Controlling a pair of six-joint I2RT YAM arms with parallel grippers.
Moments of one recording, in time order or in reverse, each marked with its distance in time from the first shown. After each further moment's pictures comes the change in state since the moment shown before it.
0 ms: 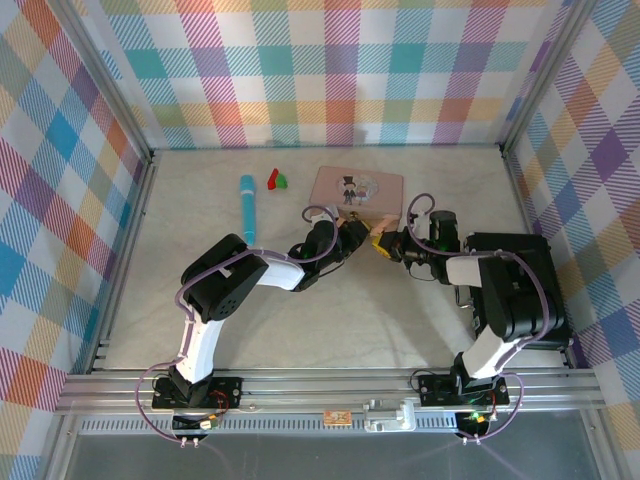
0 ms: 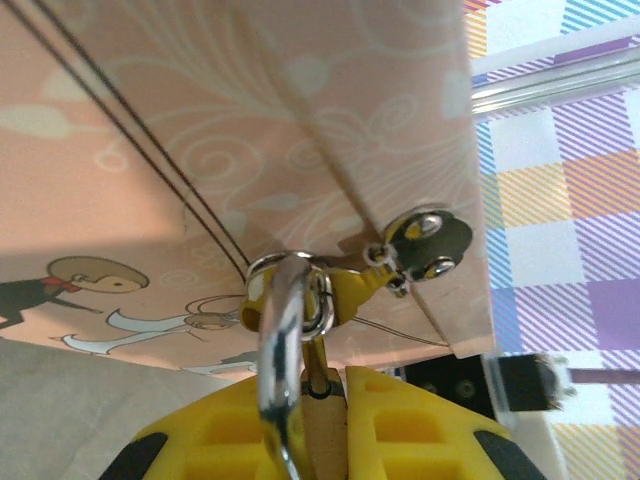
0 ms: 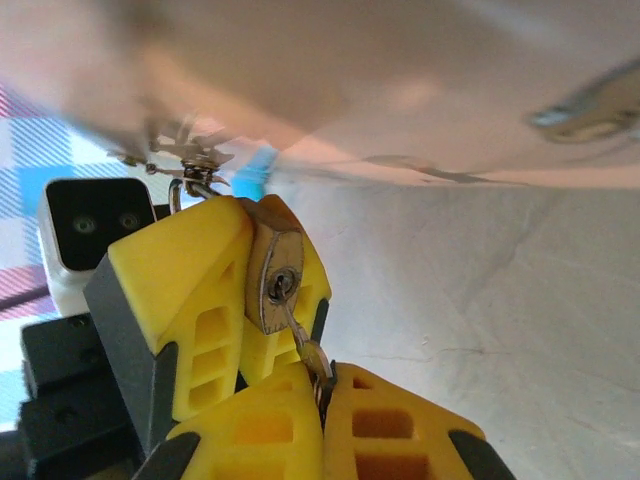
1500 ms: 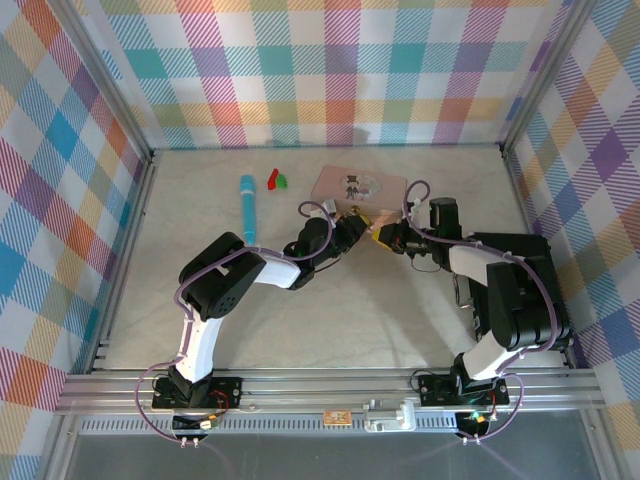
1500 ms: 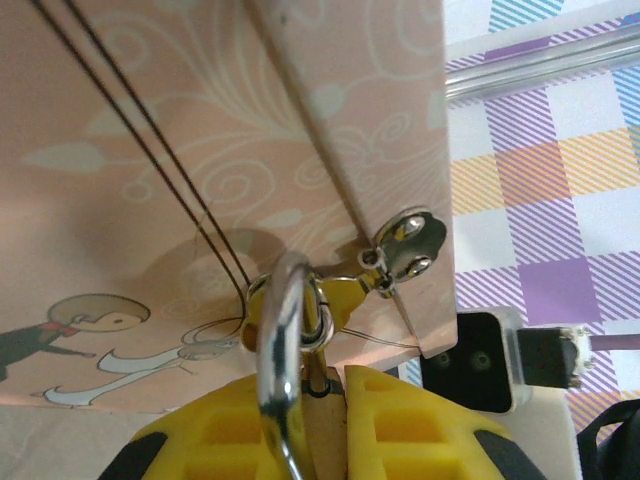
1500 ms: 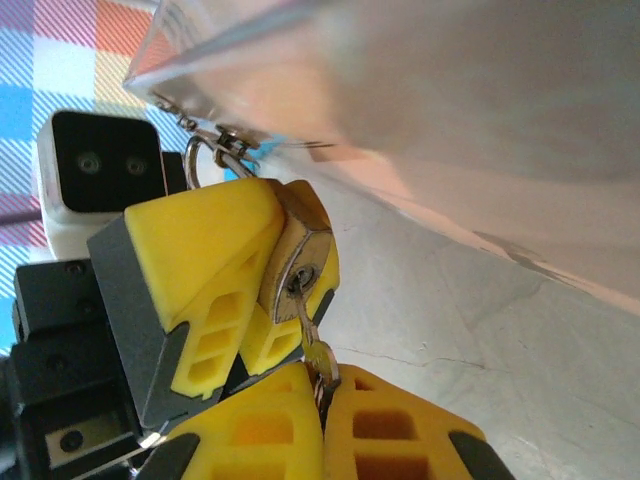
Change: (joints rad) left arm 0.034 0.000 -0.020 0.116 0.107 -0.006; right arm -0.001 -0.042 0.135 -0.275 -0.032 -0.290
